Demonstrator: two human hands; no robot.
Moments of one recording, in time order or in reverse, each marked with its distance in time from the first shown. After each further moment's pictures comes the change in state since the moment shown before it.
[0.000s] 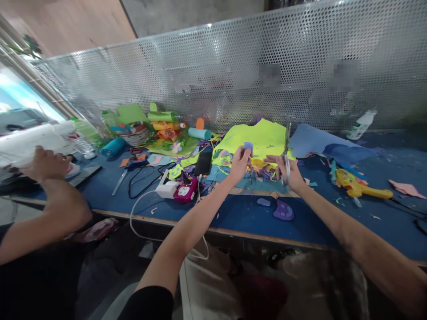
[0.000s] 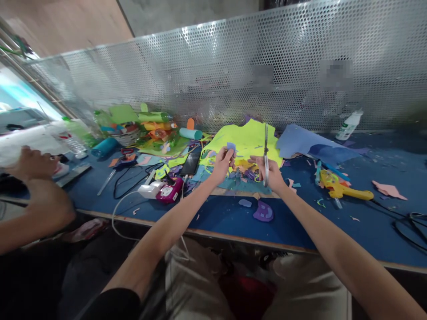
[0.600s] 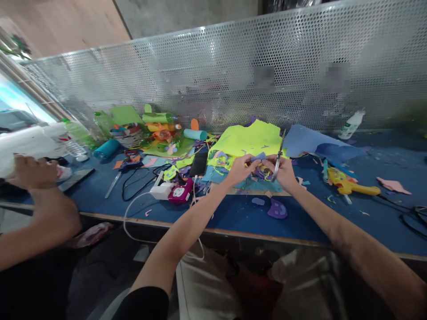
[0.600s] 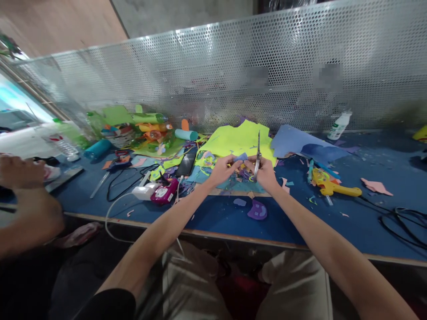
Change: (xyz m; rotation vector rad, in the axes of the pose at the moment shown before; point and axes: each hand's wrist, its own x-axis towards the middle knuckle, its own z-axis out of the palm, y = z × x) left_hand -0.016 0.014 0.007 0.595 -0.260 0.159; right_hand 0.007 0.013 0.008 0.040 0.175 -0.011
